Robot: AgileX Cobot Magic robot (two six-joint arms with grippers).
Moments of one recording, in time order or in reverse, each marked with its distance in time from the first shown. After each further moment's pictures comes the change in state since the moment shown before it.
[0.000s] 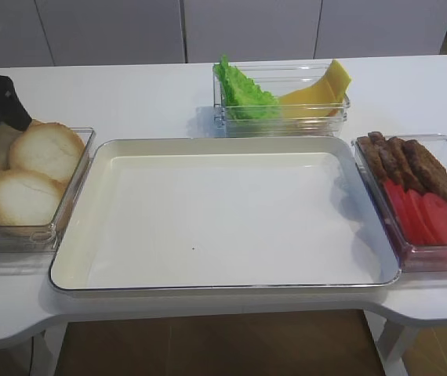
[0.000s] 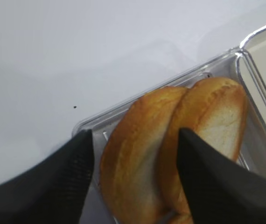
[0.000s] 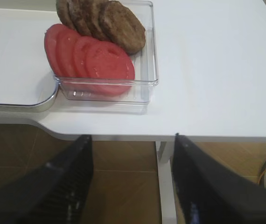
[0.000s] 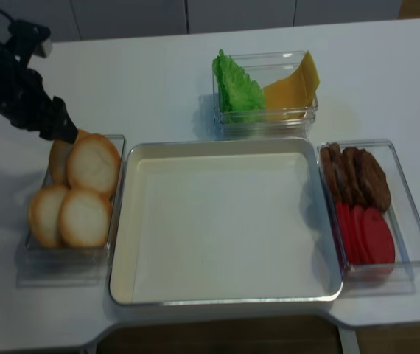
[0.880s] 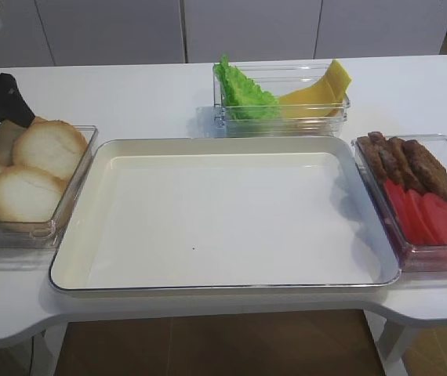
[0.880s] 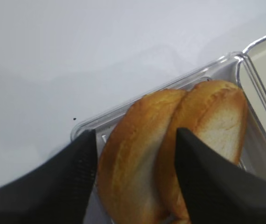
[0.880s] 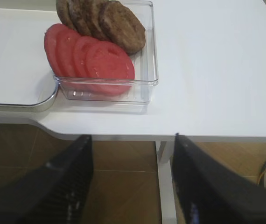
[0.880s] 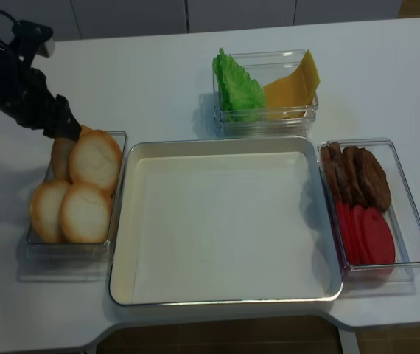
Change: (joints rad) left arm 0.000 0.012 -0.001 -0.029 -0.025 0.025; right arm 0.000 0.000 0.000 0.000 0.000 0.000
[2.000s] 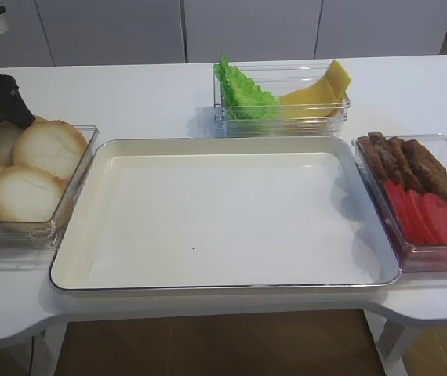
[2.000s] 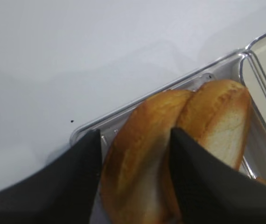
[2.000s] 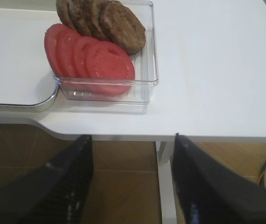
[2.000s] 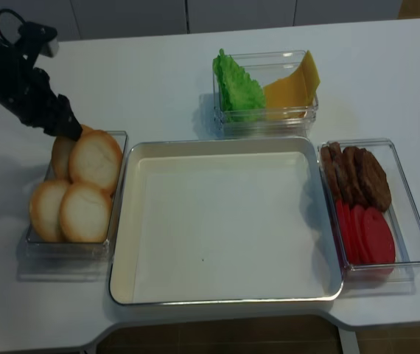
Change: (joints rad) left arm 0.000 0.061 -0.081 0.013 0.076 0.002; right arm 0.000 0.000 0.000 0.000 0.000 0.000
